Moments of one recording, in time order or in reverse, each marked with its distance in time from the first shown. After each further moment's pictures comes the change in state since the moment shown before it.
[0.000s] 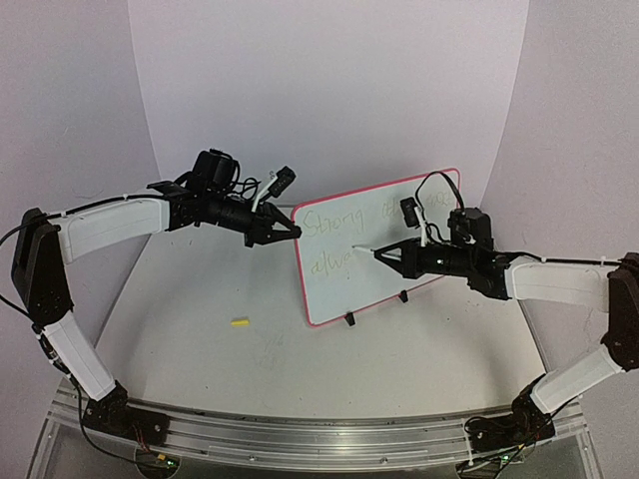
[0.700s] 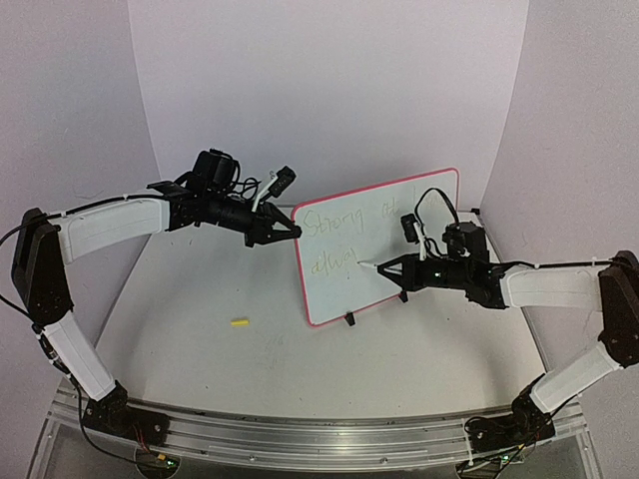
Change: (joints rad) left arm -0.002 0.000 0.000 0.001 -0.007 -0.001; right arm 0.000 0.030 -0.071 0.028 0.073 0.029
